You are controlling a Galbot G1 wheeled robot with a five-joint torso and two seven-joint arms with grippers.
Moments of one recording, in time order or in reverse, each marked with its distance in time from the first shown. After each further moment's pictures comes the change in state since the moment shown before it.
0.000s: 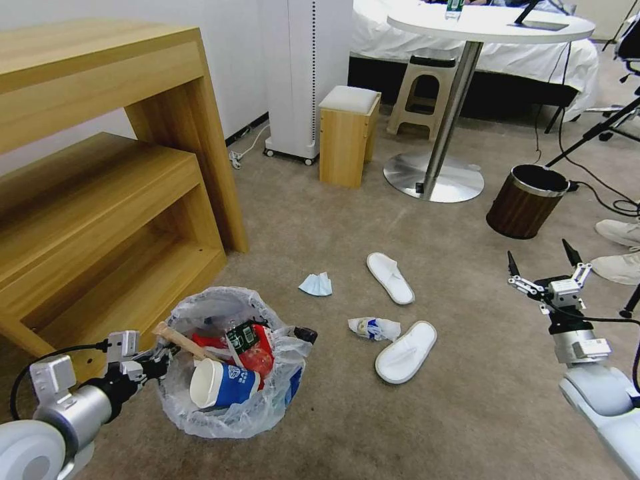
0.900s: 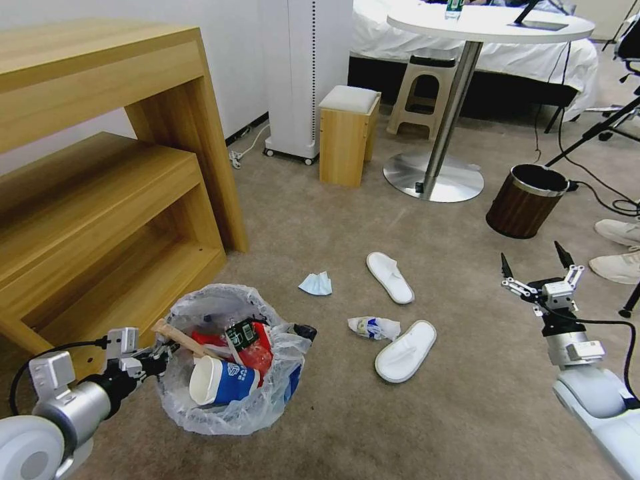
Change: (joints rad) left arm -0.013 0.014 0.000 0.008 -0.016 0.007 -0.012; right arm 0.007 0.005 -0.027 0.001 -0.003 0.005 -0.001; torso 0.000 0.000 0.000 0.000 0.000
